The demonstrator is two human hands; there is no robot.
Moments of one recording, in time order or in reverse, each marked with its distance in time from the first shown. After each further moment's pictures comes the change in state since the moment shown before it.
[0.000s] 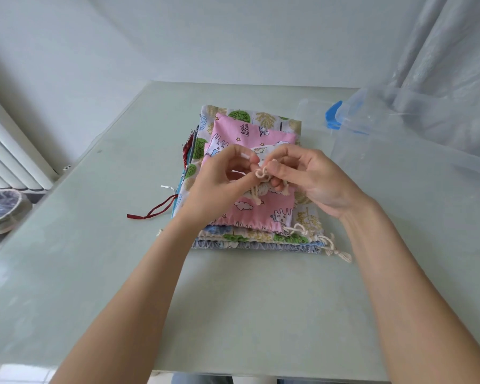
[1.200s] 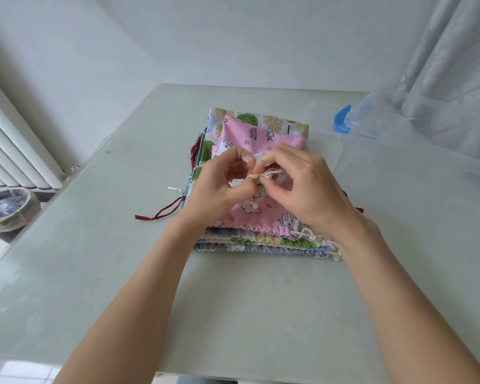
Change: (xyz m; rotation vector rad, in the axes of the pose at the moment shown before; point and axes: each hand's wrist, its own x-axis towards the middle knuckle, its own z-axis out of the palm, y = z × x) left_hand -0.001 -0.007 -0.013 0.042 -0.009 0.147; right_hand 0.004 0.000 0.024 -0.888 0.210 -0.615
